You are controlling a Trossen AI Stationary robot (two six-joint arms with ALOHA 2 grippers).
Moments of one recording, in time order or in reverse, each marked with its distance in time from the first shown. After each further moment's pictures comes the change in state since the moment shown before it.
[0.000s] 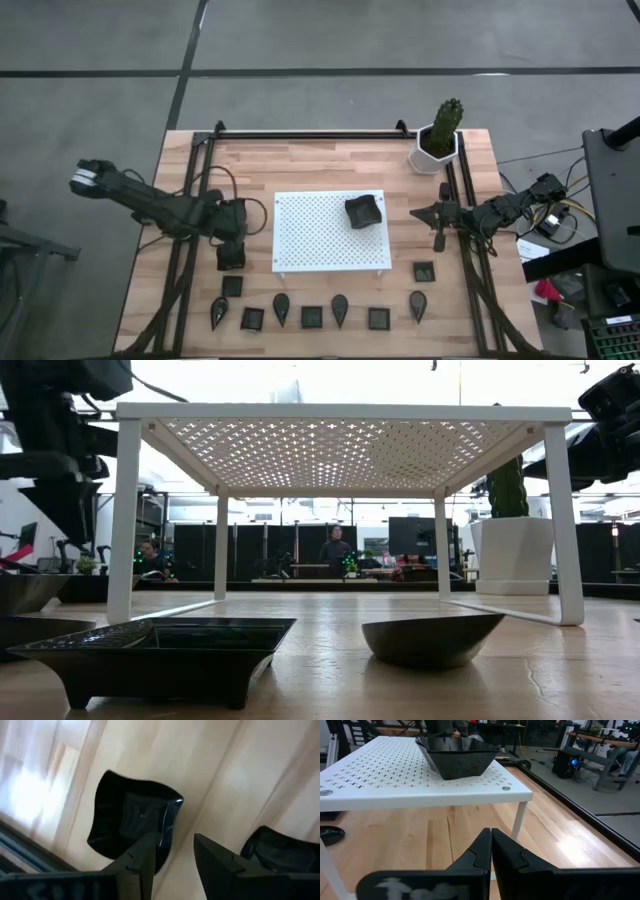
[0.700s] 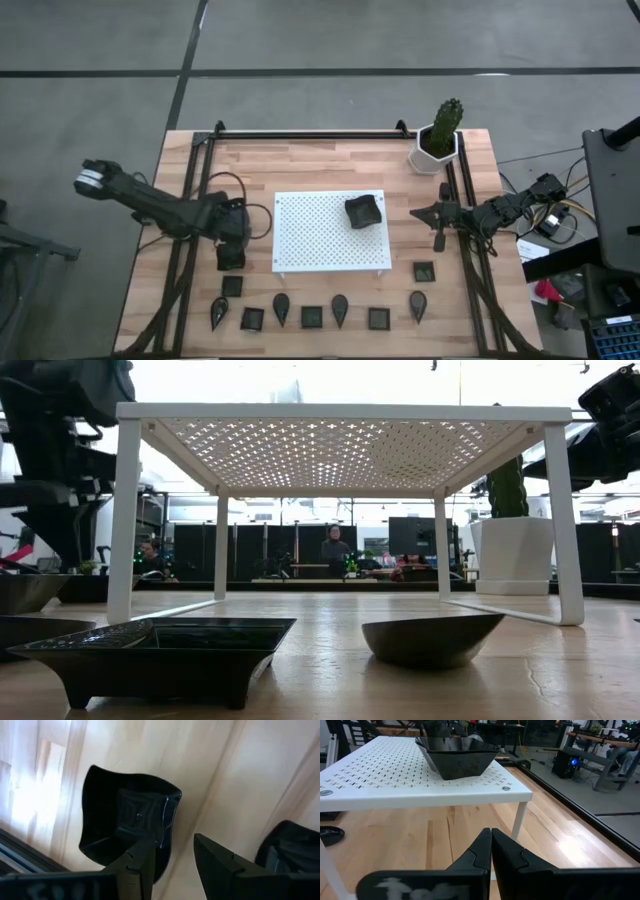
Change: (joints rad) left arm 0.005 0.084 -0.058 0.075 -0.001 0.050; right arm 0.000 0.000 0.000 0.000 0.000 0.000
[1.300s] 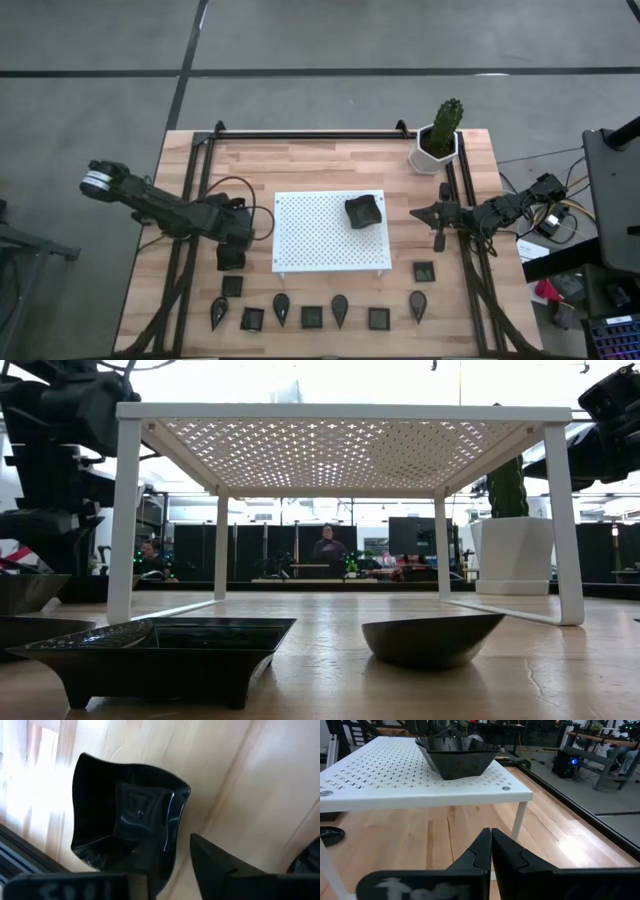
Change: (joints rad) left arm 0.019 0.084 -0.041 0.062 -0.010 -0.007; right arm 0.000 0.000 0.000 0.000 0.000 0.005
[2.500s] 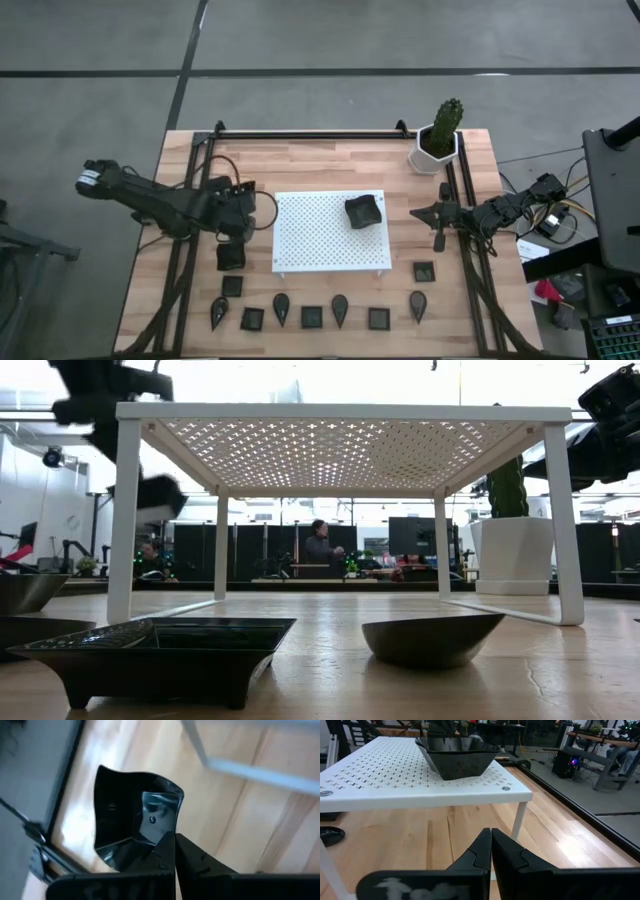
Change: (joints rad) left arm -0.008 -0.066 0.413 -0.269 -0.194 0.066; right arm 0.000 0.000 0.000 0.000 0.000 0.000
